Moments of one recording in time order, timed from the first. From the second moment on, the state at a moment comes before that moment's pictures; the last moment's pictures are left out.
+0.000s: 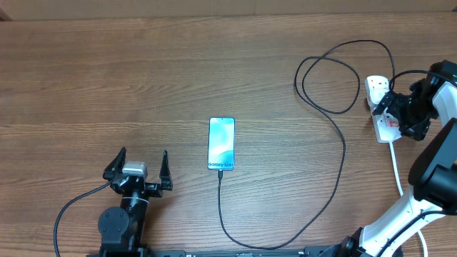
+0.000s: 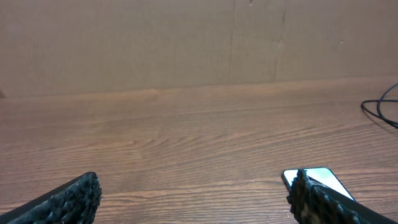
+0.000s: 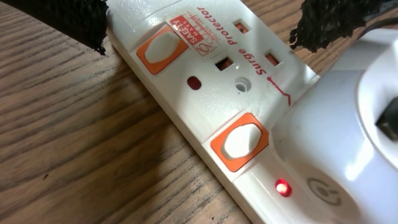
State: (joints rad) left arm -0.02 0.01 0.01 -0.07 0.07 0.01; right arm -0.49 2.07 1.52 -0.94 -0.12 0.15
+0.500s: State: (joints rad) left arm -0.02 0.01 0.01 -0.07 0.07 0.01; right arm -0.49 1.83 1.52 -0.94 -0.12 0.15
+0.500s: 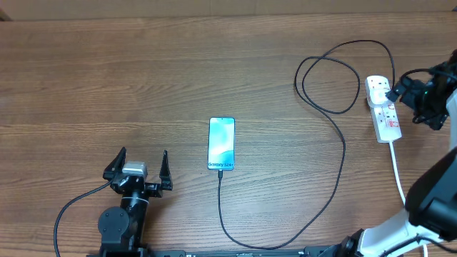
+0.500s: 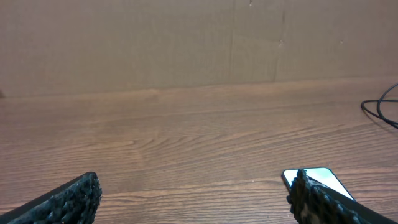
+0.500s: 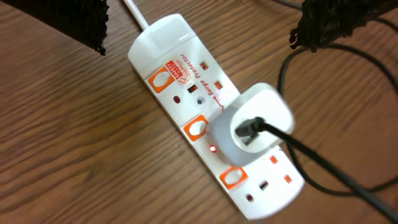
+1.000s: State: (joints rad) left arm -0.02 0.01 0.01 -0.07 0.07 0.01; right arm -0.49 1.67 1.52 -0.94 -0.12 0.15
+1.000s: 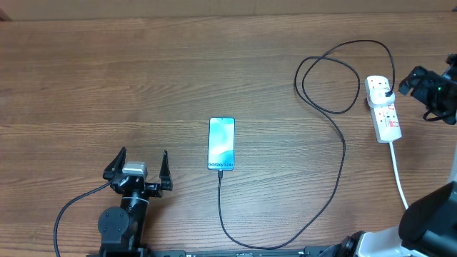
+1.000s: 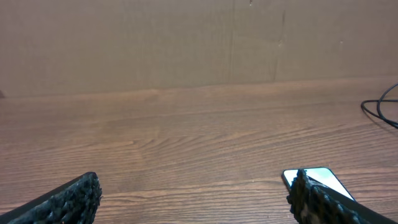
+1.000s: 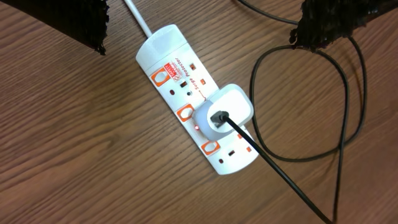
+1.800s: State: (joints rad) left arm -0.02 0.01 0.01 -0.07 0.07 0.01; right arm -0.30 1.62 1.52 -0.94 -0.12 0.15
